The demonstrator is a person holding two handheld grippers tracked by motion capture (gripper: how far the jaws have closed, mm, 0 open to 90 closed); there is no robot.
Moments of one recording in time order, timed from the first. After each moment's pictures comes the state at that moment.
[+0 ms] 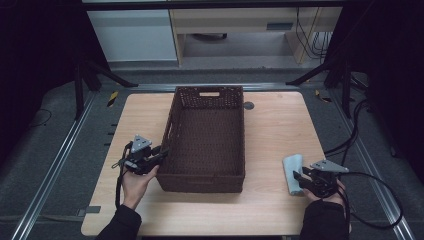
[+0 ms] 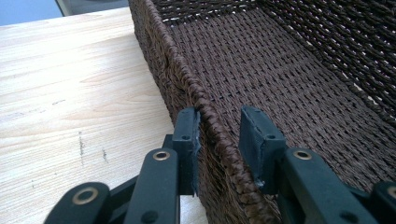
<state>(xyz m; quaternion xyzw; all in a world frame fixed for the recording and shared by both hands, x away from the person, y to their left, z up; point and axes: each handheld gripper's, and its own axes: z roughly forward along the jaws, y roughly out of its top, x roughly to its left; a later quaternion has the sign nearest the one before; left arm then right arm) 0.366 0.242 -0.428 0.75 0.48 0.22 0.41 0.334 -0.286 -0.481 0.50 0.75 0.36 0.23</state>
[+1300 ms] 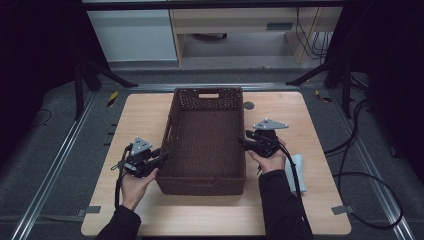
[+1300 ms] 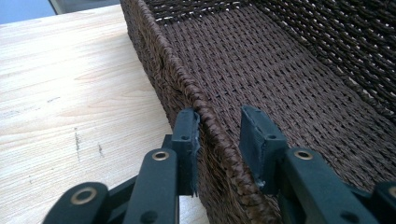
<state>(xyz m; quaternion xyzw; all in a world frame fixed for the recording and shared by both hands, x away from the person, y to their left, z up) 0.359 0.241 -0.427 0.75 0.46 0.22 0.41 0.426 -0.135 -0.423 0.41 0.77 0.45 0.19</state>
